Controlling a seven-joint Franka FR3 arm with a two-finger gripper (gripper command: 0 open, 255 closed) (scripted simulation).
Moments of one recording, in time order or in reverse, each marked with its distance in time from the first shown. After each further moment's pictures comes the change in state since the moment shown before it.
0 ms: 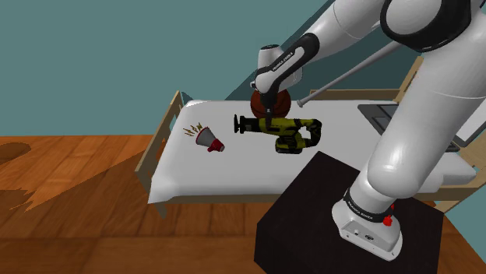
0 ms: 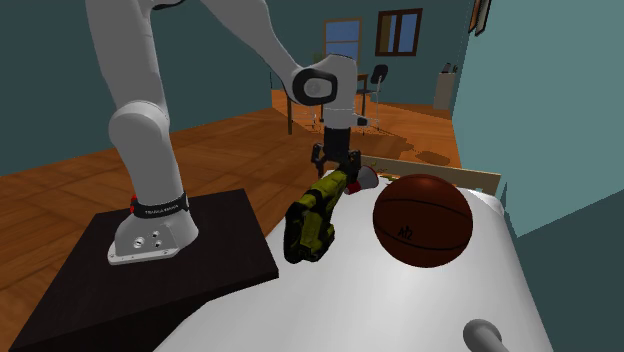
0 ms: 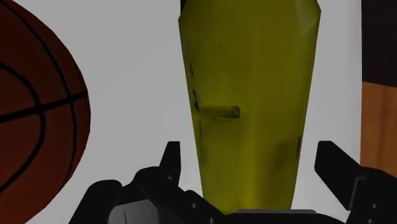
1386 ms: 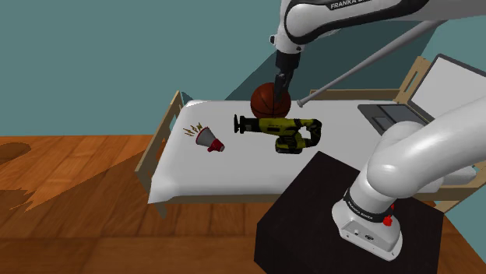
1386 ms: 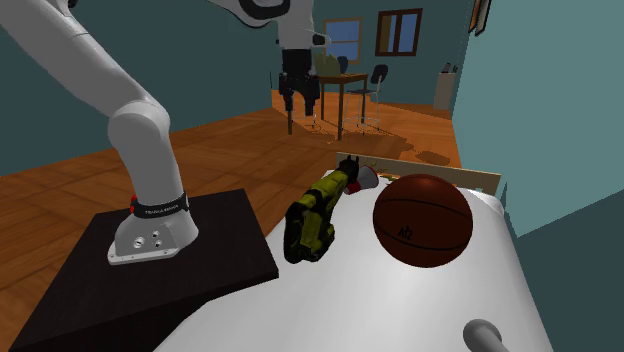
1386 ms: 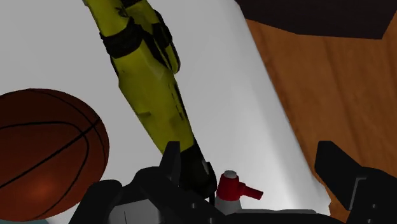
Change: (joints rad) arm -0.019 -0.582 0.116 -0.049 0.021 -0.465 0.418
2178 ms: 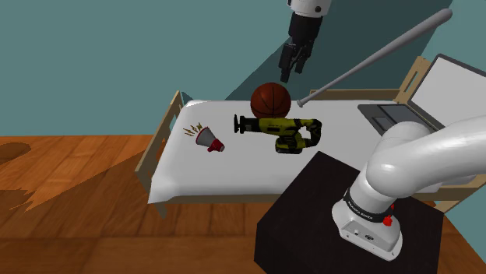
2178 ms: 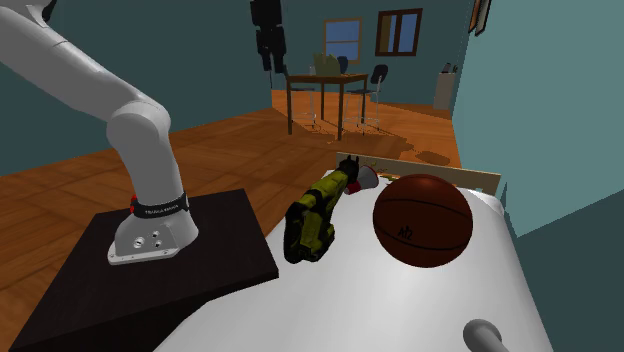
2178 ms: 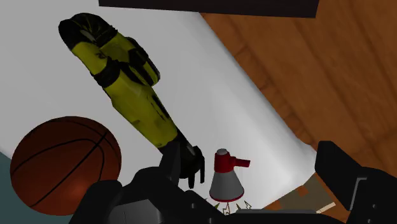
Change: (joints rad) arm -0.023 -0.209 0.112 0.115 0.083 -0.266 0.282
